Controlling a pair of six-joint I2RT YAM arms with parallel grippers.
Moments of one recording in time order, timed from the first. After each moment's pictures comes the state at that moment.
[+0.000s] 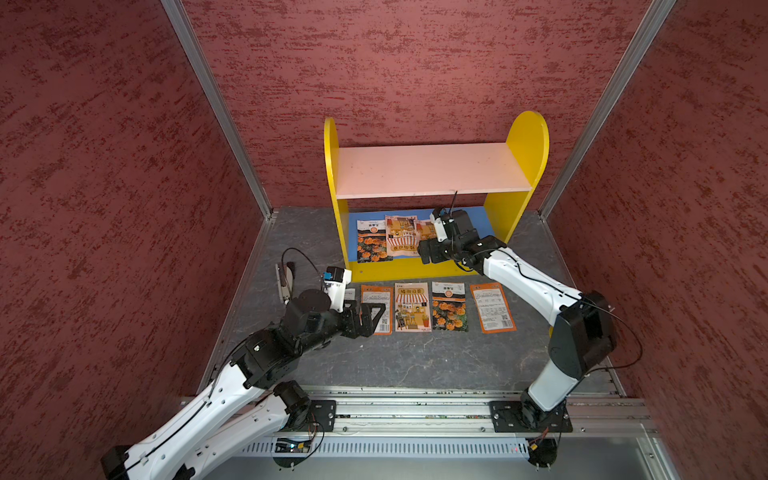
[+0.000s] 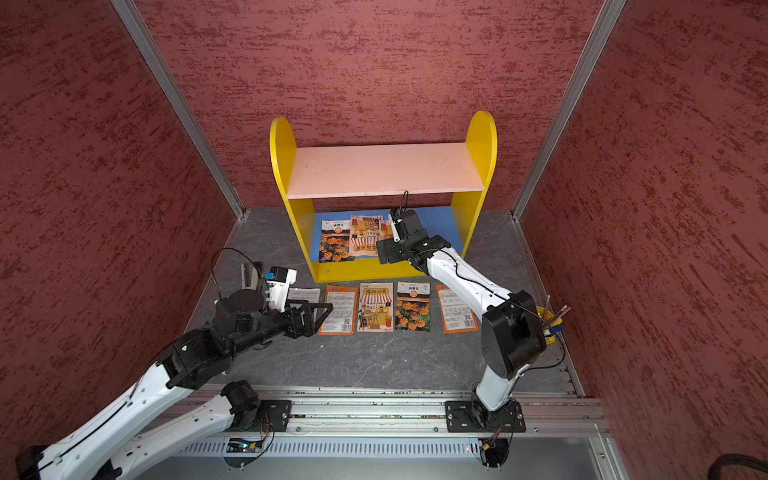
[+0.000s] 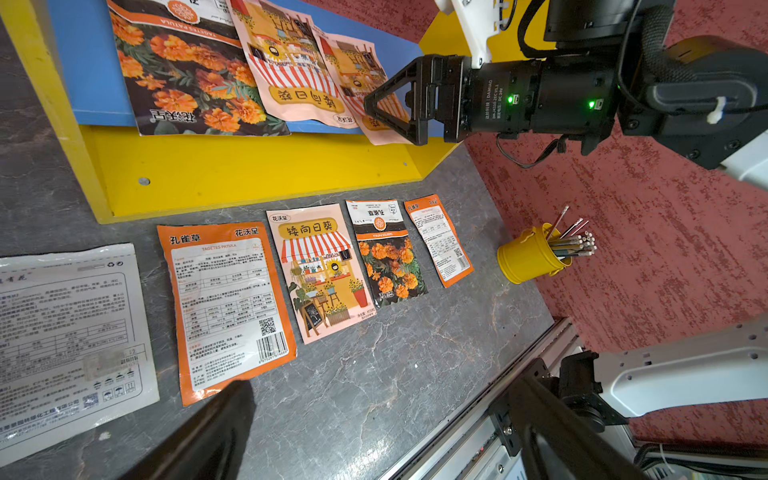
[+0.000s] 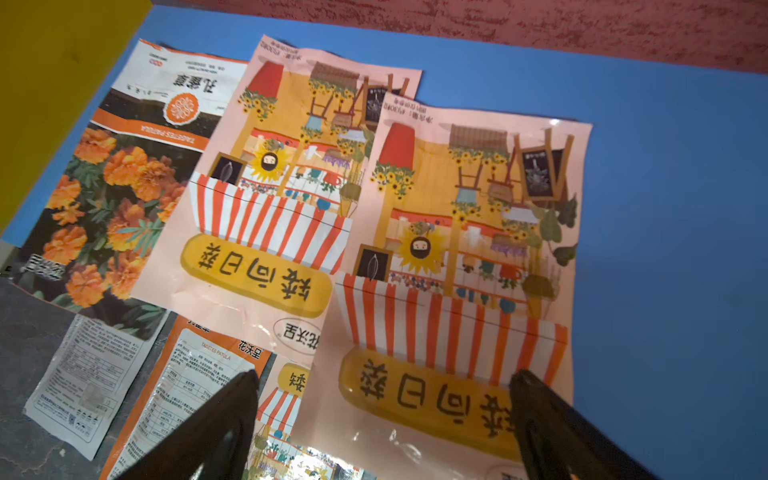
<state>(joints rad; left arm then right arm) -0.77 0.68 0.81 -0.61 0.02 -0.63 0.50 1.72 1.43 -0.48 0.02 0.19</state>
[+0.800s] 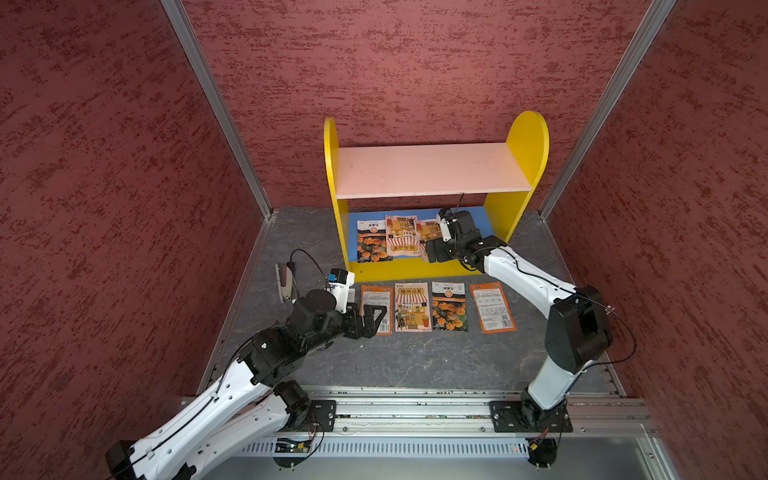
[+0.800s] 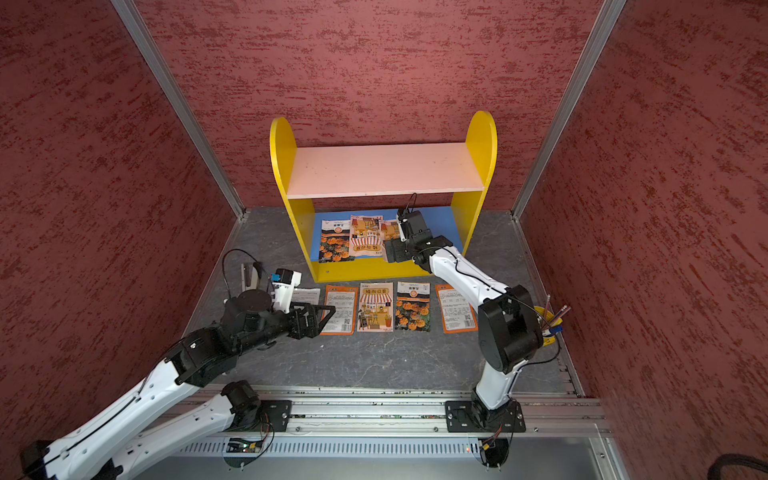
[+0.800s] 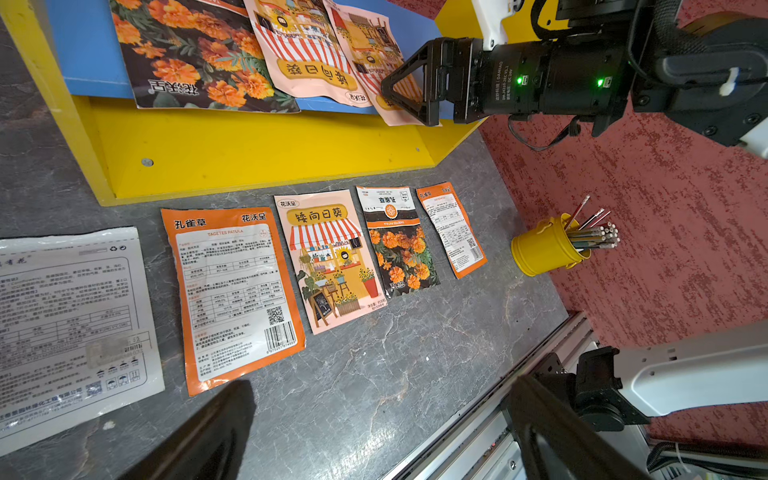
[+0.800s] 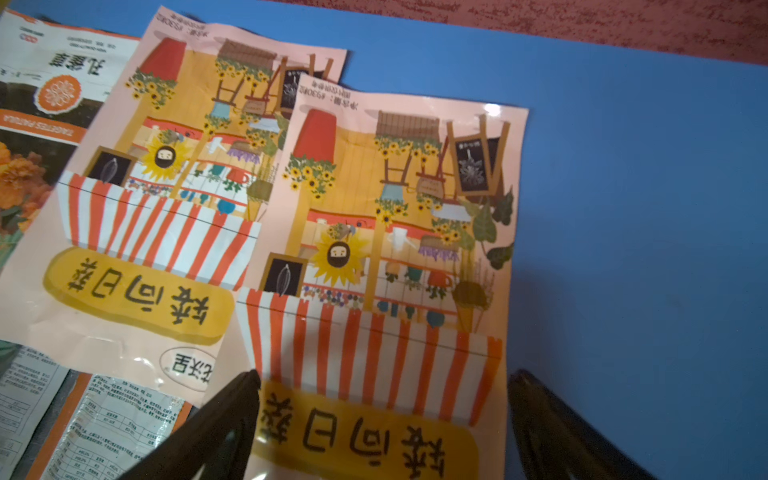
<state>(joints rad) -0.77 0.69 0.77 -0.60 0.02 -0.63 0.45 1.74 1.40 -0.44 0.08 0.15</state>
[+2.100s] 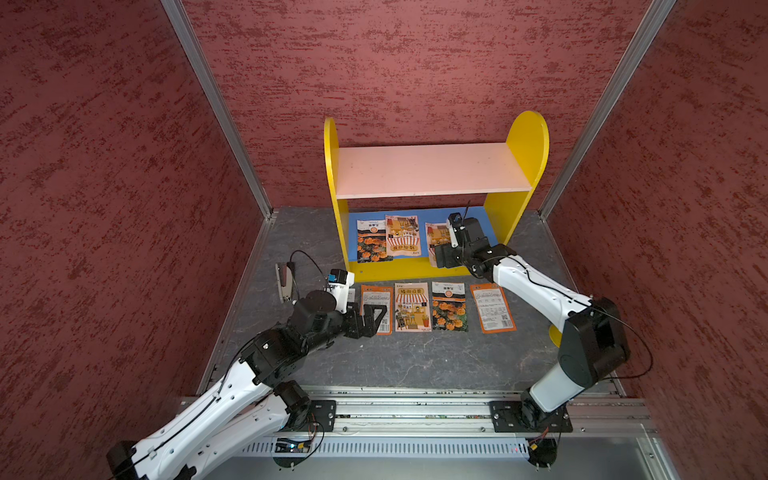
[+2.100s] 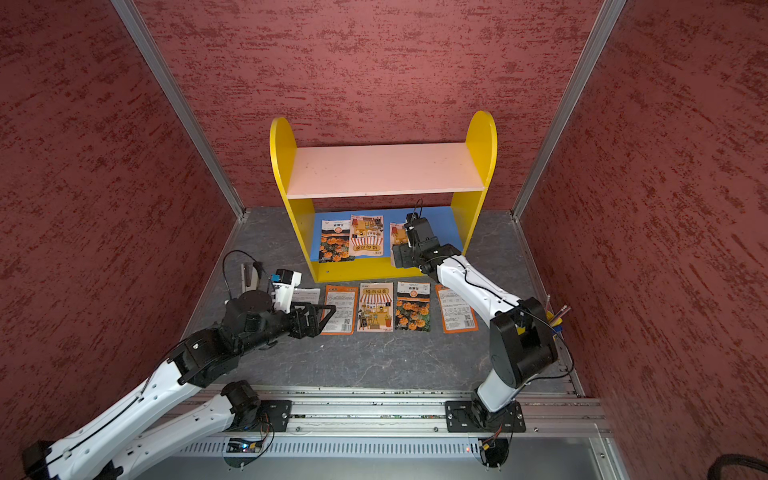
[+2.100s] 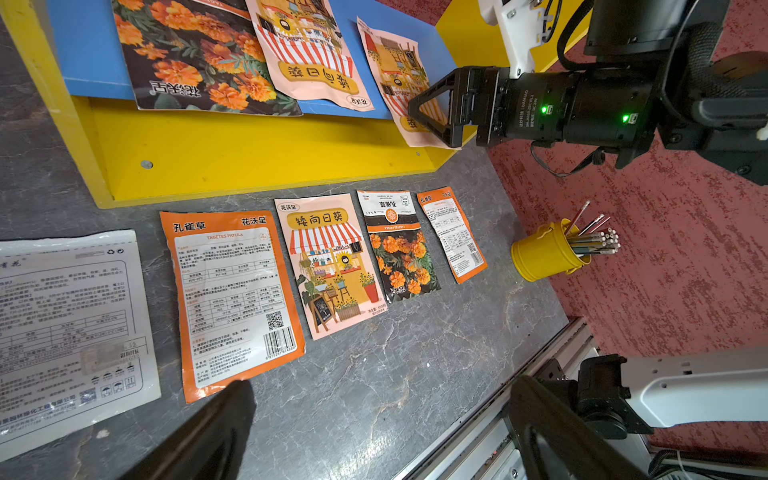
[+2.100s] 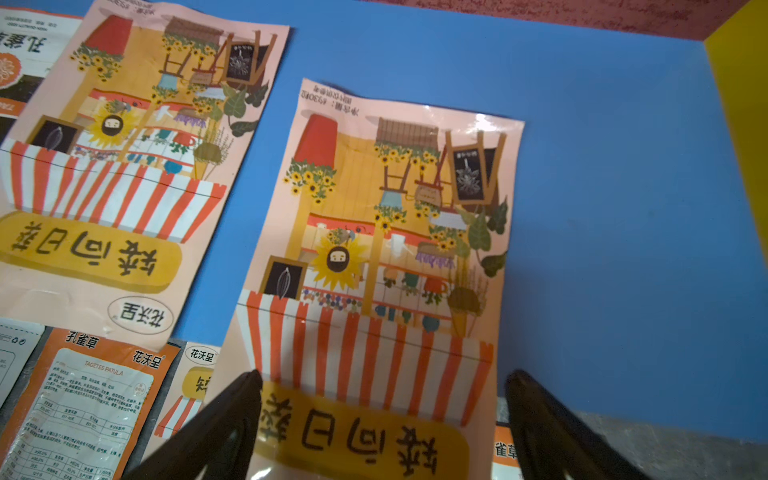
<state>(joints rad) -0.76 0.69 0.75 -0.57 0.02 -0.64 0.45 1.63 1.30 -0.44 0.16 0.17</state>
